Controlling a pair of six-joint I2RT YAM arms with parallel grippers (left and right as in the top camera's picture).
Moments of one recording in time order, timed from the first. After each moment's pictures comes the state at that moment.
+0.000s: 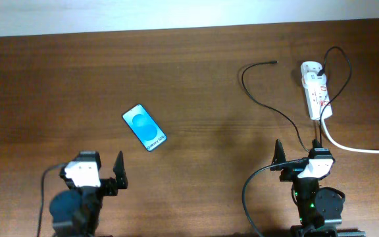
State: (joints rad) left arm 0.06 0.26 0.36 -0.42 0.12 0.00; right arm -0.01 0.02 0.01 -0.07 0.01 0.05
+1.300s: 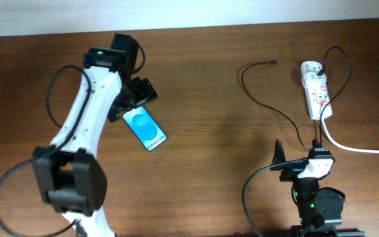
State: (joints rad) left arm -0.21 1.97 1.79 -1.32 -0.01 -0.69; right arm -0.01 0.01 0.01 -0.07 0.01 0.05
